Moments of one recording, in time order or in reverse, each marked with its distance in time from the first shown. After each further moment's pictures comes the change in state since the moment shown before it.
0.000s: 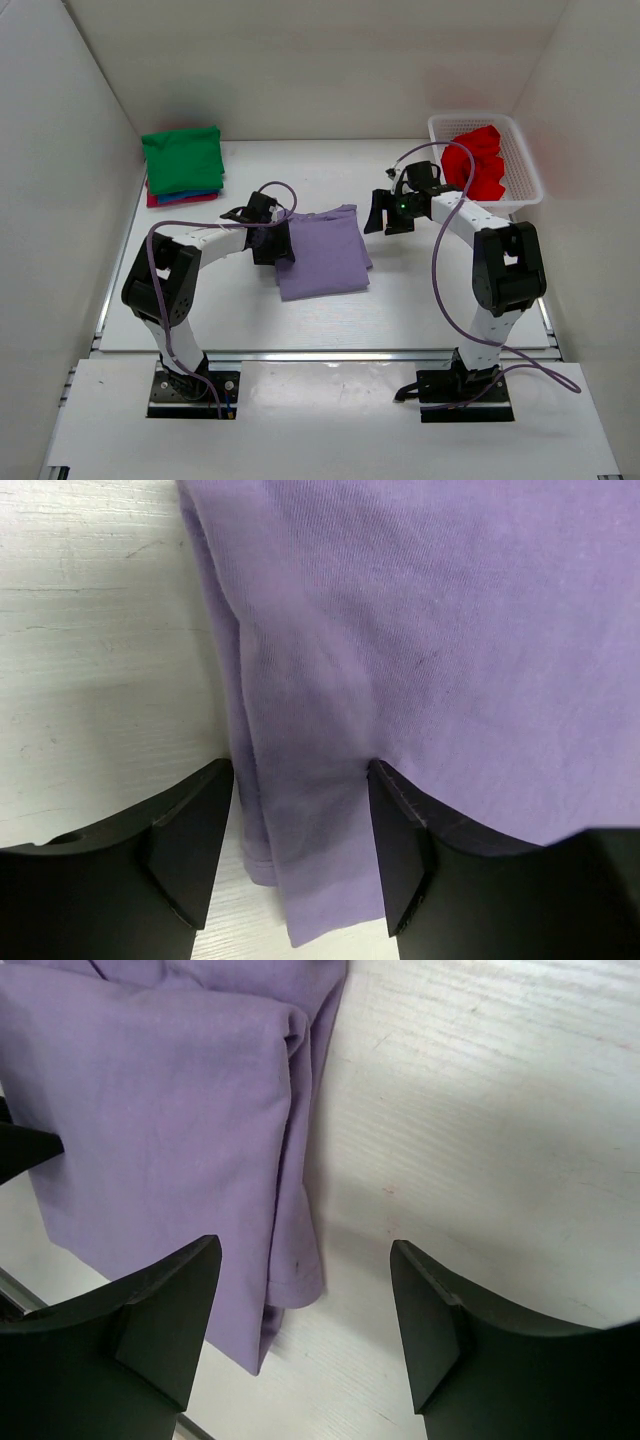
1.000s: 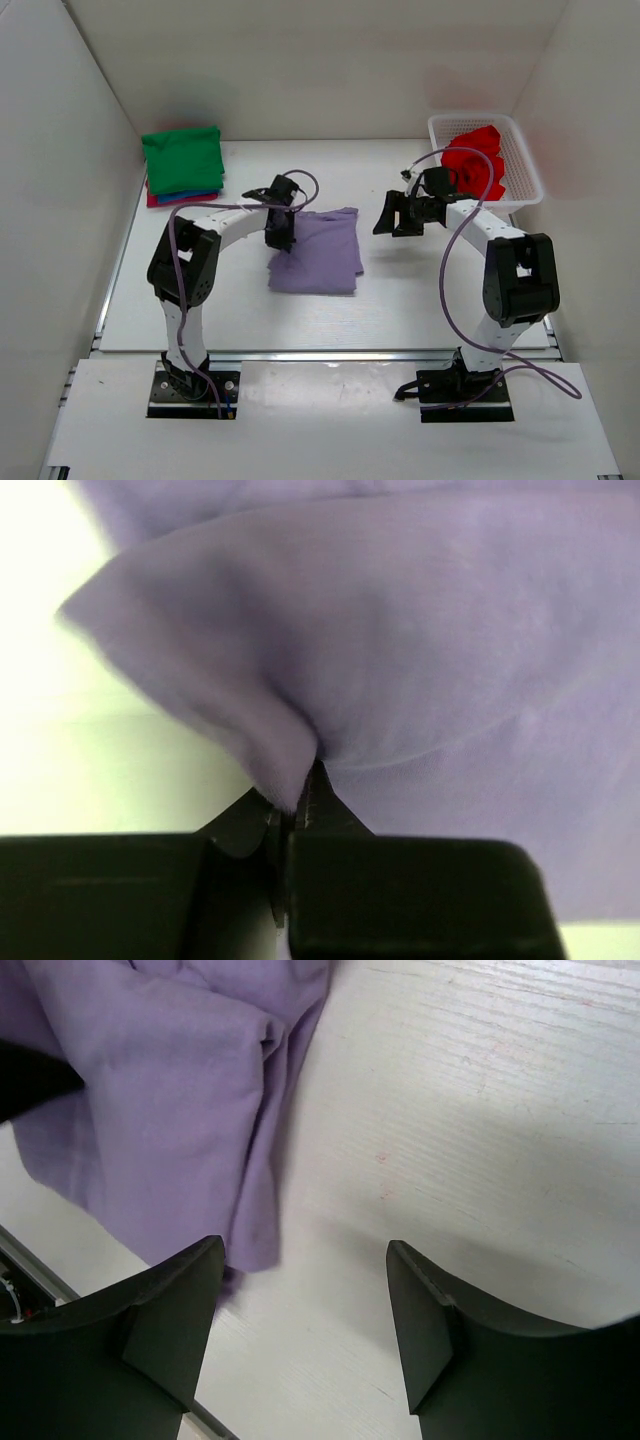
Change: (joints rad) left arm -0.077 0.187 0.301 -0.210 -0.134 0.098; right arm -0.075 -0.110 -0.119 0.068 -0.082 0.014
